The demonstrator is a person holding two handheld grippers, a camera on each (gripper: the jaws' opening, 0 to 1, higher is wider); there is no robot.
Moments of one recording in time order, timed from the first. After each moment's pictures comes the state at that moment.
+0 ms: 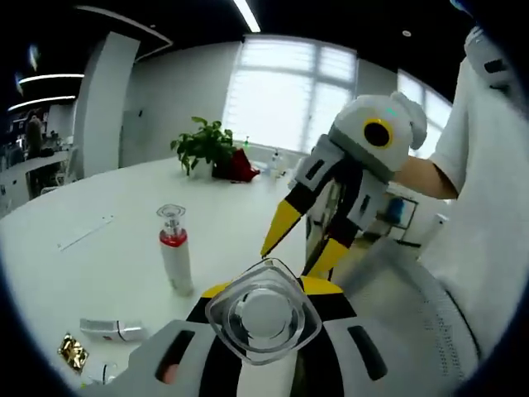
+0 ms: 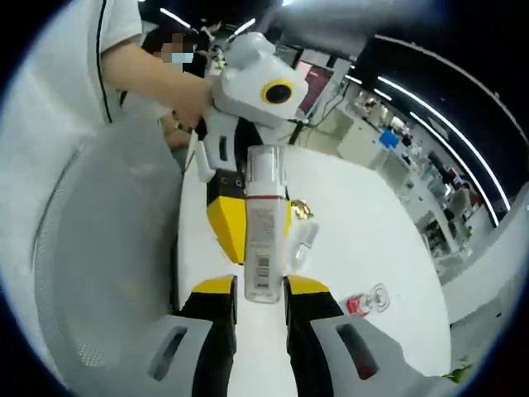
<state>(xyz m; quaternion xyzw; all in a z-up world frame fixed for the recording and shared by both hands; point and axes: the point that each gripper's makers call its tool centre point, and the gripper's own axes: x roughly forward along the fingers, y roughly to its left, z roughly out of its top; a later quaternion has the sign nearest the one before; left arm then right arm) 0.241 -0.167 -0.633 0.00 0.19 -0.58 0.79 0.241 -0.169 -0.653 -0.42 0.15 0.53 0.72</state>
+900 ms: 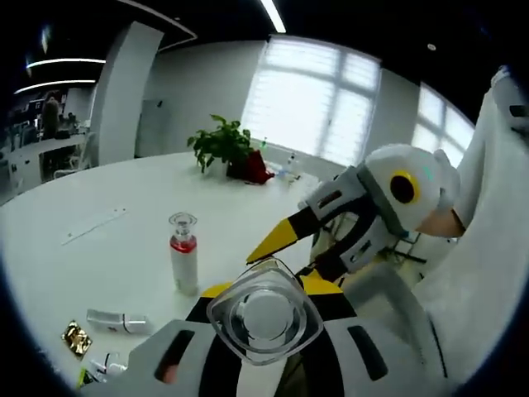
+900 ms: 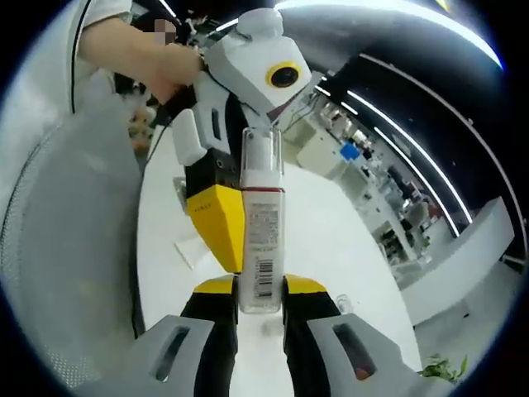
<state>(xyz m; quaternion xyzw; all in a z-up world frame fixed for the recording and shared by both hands) 0.248 -0.164 -0.615 -0.01 0.22 -0.55 0.81 0.254 -0.165 -0.629 -0.43 0.10 0.46 0.77</state>
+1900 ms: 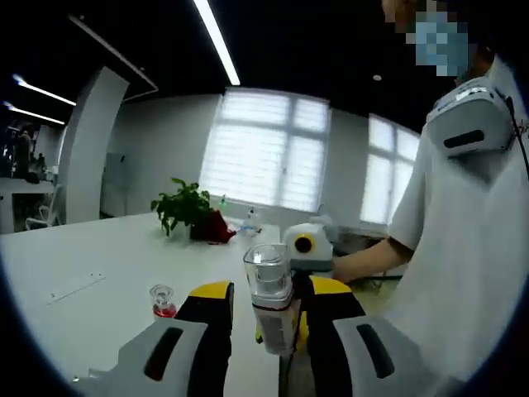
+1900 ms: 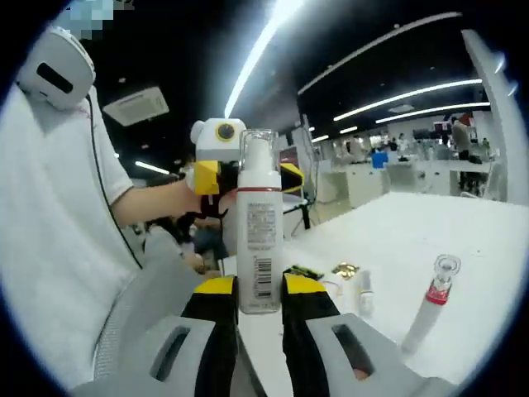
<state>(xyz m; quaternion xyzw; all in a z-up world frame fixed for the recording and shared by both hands) 0.226 -0.155 -0.528 -0.05 0.07 -0.64 0.76 0.207 -0.152 -0.606 0.04 0.10 0.63 0.77</state>
